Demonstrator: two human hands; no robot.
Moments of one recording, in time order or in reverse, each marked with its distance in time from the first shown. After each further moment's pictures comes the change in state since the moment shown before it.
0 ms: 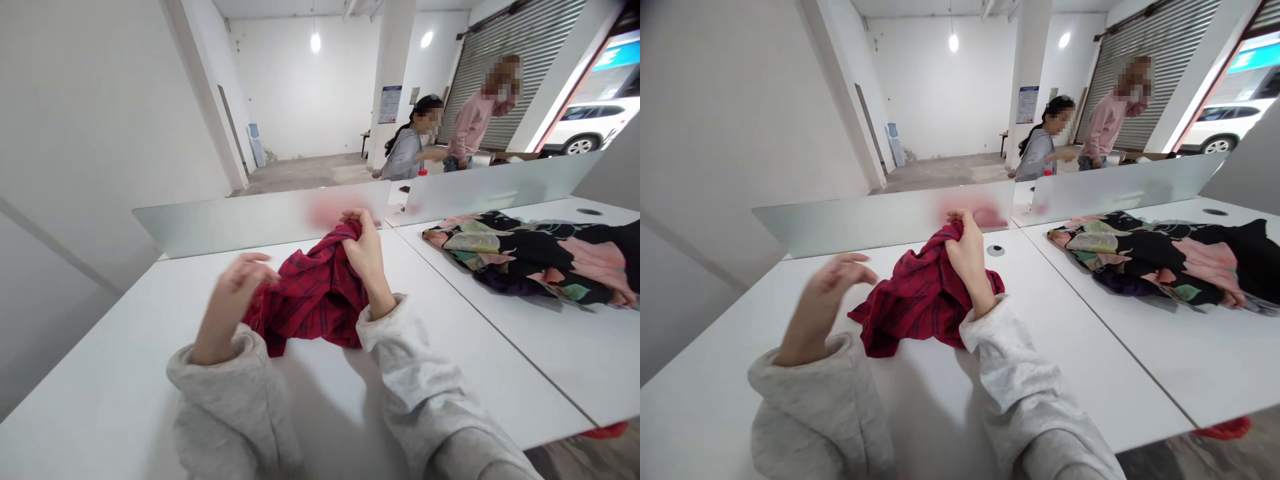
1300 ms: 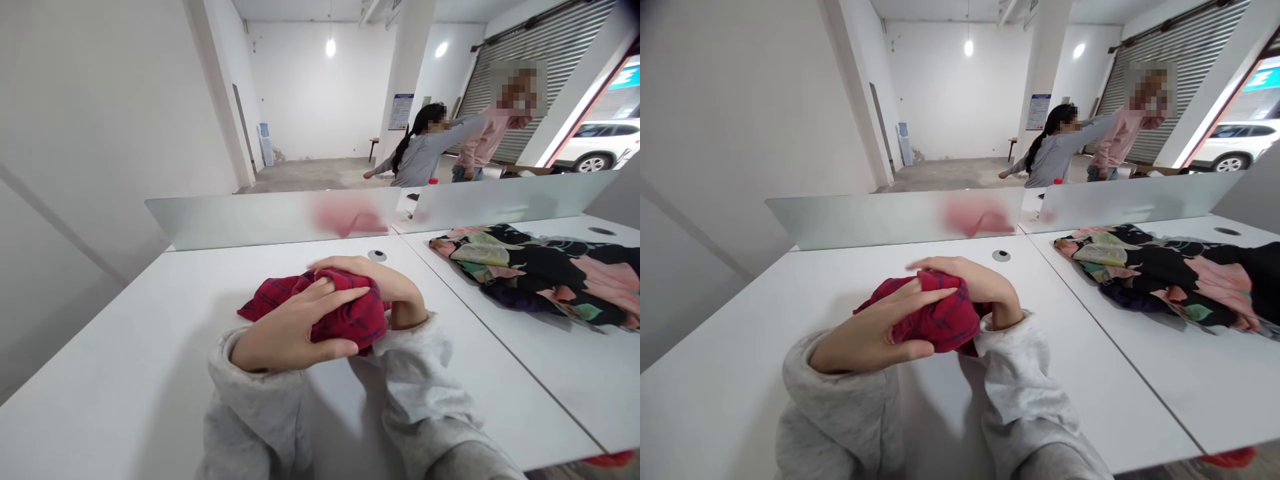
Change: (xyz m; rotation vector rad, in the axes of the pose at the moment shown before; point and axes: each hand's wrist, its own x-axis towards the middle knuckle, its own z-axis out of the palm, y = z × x) left_hand -0.022 0.048 0.033 0.216 -0.636 0.371; right_hand -0.004 -0.044 -0.034 -0.036 -1.094 -0.160
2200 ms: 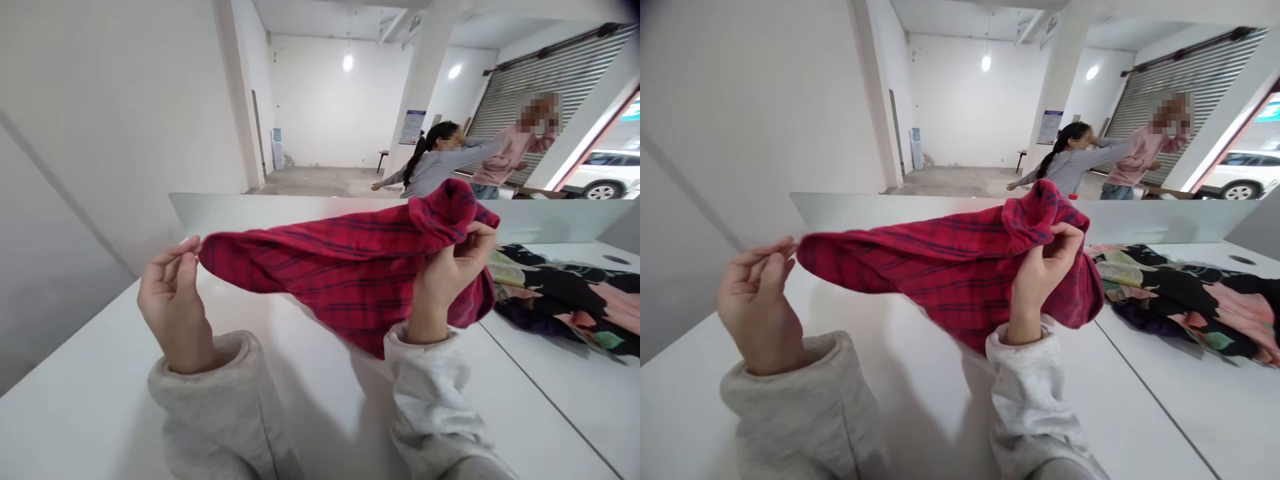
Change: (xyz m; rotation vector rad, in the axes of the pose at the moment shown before) left_hand -0.069 -0.049 -0.056 -0.181 1.578 -0.065; right_hand 0.004 0.015 -0.001 -0.249 1.378 0.069
